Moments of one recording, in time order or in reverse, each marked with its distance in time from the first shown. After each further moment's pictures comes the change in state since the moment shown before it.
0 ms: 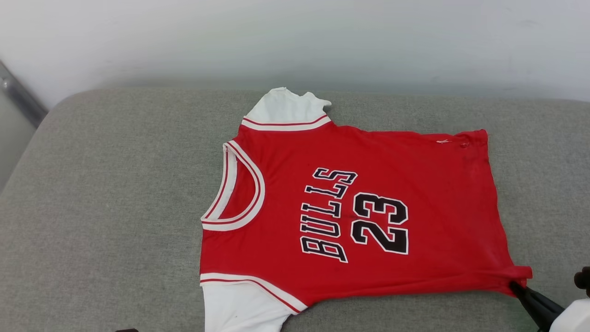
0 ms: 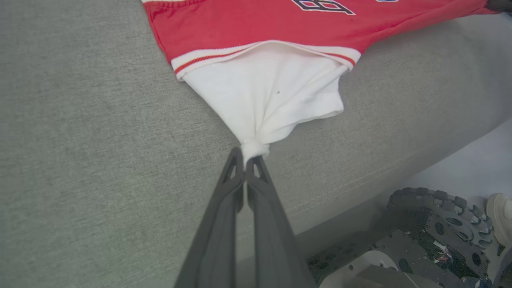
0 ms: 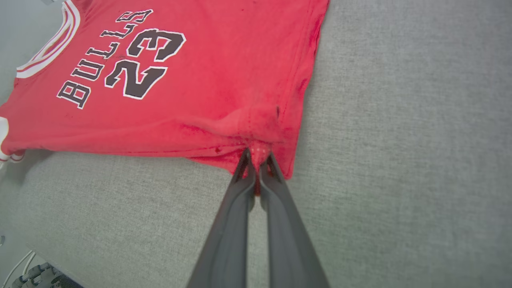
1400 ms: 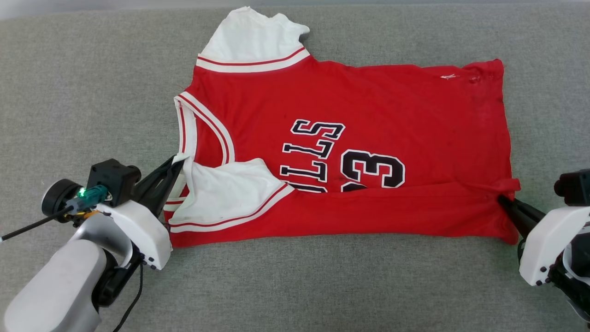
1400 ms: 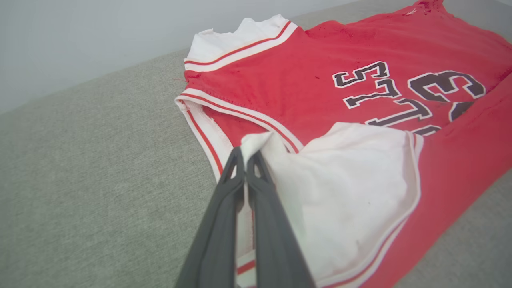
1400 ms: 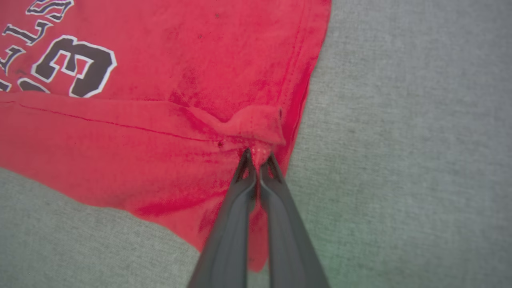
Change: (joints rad) left arm -0.601 -0.111 0.051 0.290 0.147 -0.106 -0.050; right arm -0.245 0.141 -0.131 -0.107 -0.256 0.000 0.275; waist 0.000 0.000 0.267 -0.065
